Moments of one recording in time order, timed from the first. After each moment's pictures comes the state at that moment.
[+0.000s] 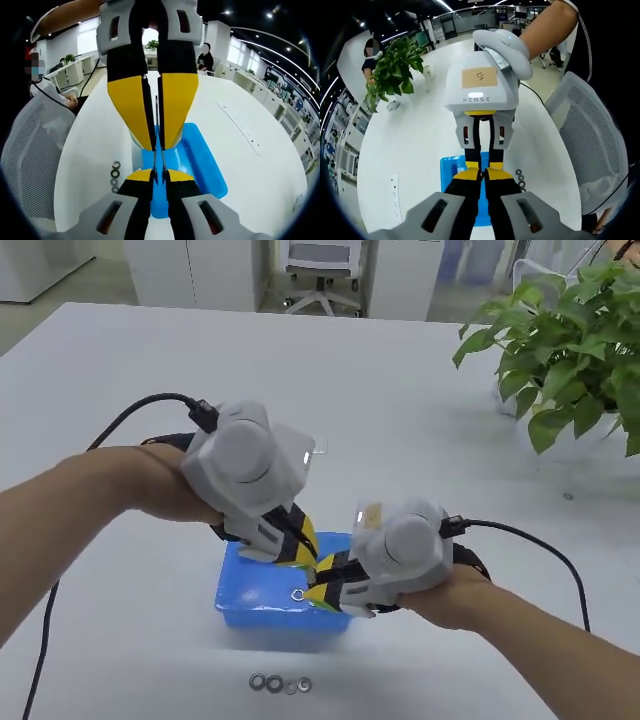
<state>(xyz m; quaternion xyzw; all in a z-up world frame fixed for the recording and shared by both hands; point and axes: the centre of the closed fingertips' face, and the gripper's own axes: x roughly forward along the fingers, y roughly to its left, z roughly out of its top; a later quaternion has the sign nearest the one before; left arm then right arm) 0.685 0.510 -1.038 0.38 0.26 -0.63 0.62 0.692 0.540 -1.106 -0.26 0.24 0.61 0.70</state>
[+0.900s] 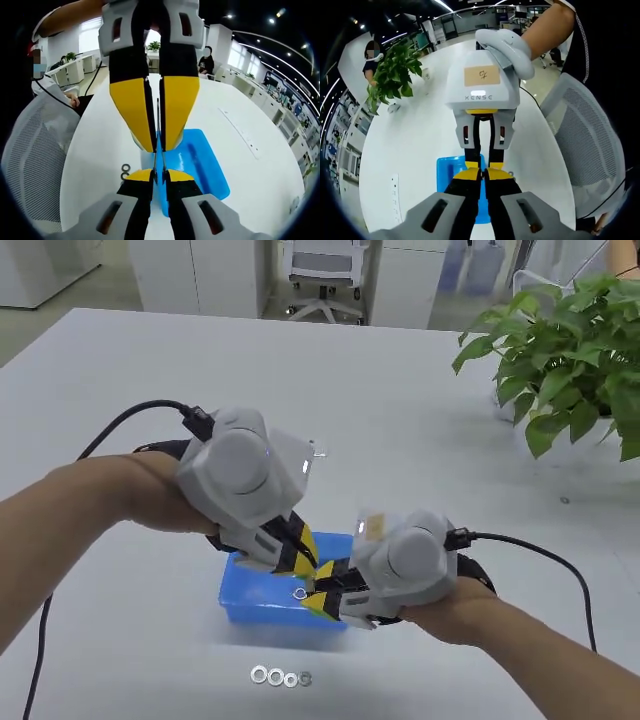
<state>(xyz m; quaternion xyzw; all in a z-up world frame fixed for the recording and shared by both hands) 0.663 0.512 -1.029 0.38 0.25 -0.63 0.63 0.671 0.541 -1.093 -0.27 0.22 0.61 0.71</state>
